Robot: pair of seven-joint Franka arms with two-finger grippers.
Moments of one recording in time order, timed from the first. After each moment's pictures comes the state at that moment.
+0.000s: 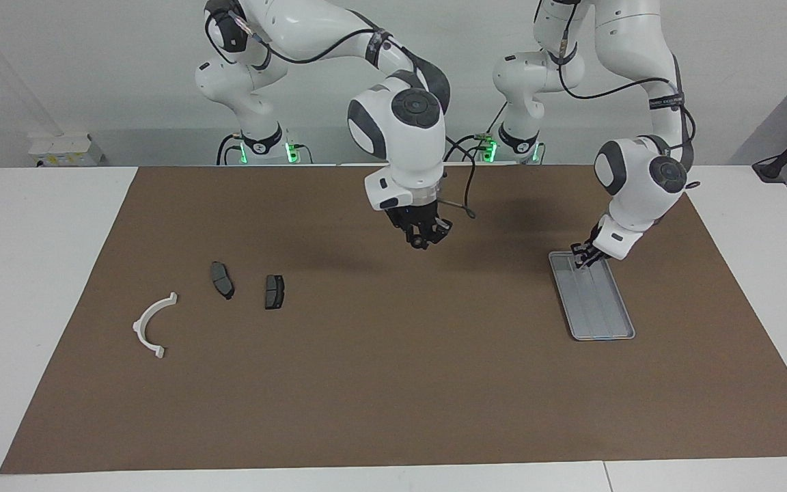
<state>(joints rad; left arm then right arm) 0.02 0.13 0.00 -2.23 -0.02 2.28 -0.02 0.62 0.49 0.04 -1.38 0.06 1.88 1.21</state>
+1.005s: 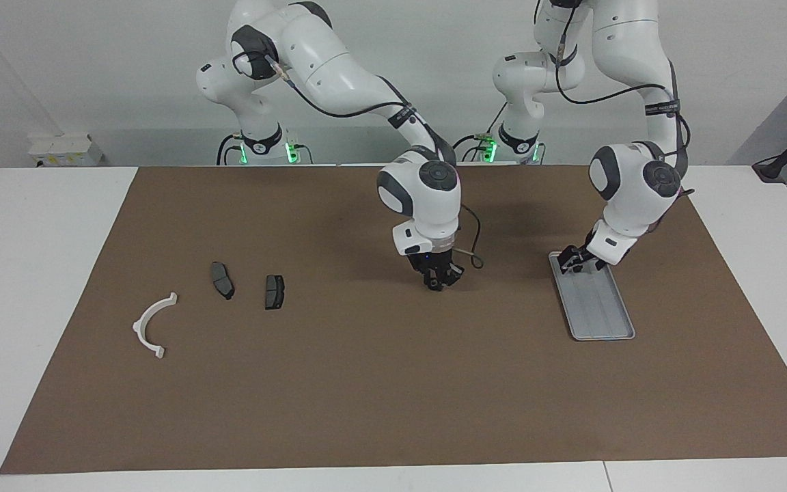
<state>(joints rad) 0.01 0.15 -0.02 -2.19 -0.06 2.30 -0.01 0.69 0.66 0.03 -1.51 -0.03 2.27 1.33</state>
